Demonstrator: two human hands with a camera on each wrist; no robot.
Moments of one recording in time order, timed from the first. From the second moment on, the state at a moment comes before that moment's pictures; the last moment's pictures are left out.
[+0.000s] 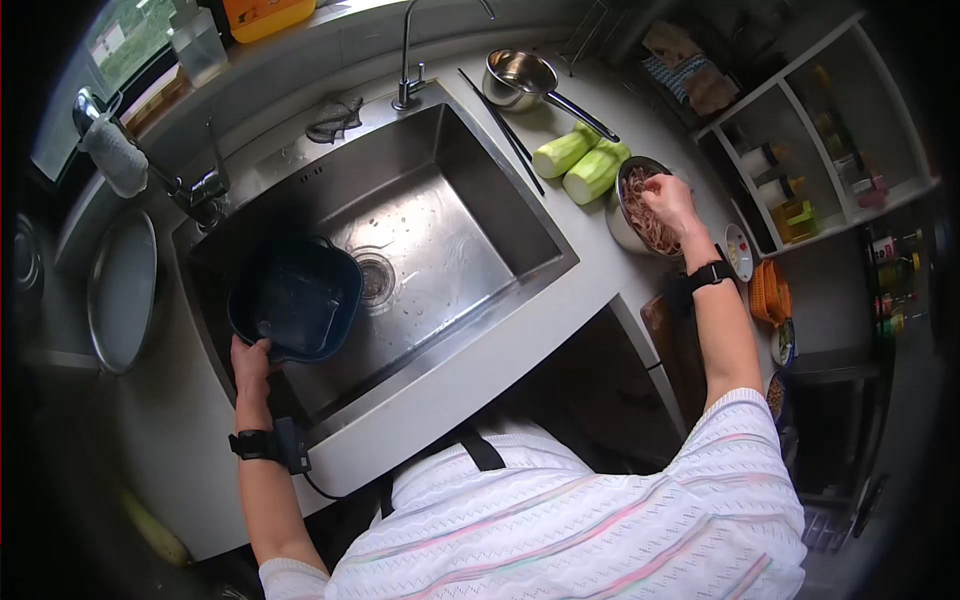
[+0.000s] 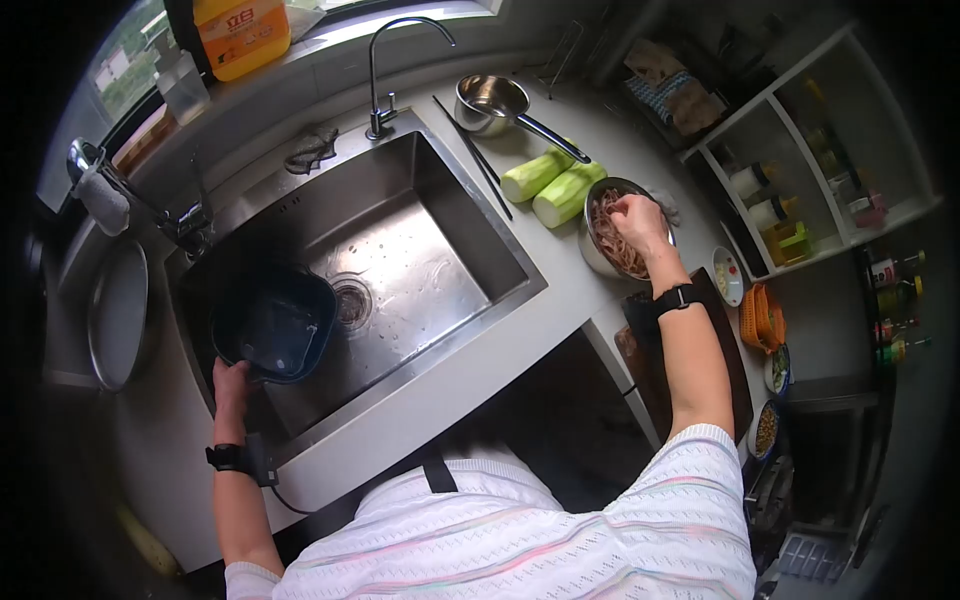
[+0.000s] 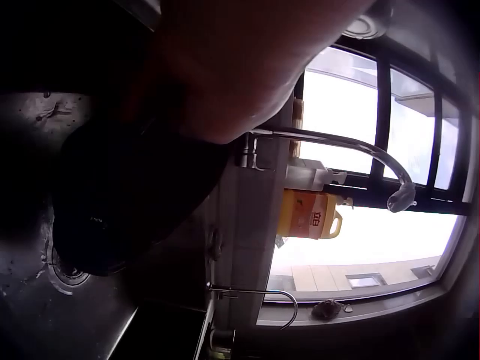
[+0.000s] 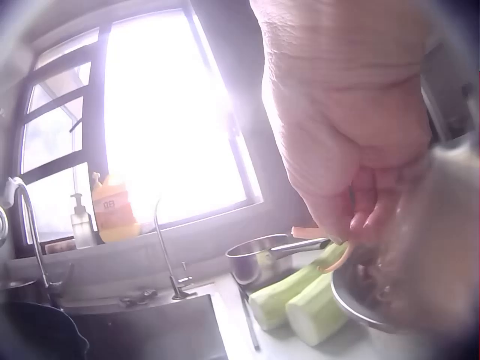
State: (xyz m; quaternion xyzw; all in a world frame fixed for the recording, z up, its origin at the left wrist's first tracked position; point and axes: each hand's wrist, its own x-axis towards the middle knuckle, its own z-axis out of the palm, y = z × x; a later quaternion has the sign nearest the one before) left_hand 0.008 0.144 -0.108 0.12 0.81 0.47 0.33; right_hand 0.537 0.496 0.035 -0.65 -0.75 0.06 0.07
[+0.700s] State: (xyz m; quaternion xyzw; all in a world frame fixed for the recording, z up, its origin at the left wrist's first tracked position) left_hand 0.049 0.116 -0.092 0.14 0.88 0.37 0.28; right_hand 0.374 0.534 0.014 -0.30 -0.95 -0.06 -0.07
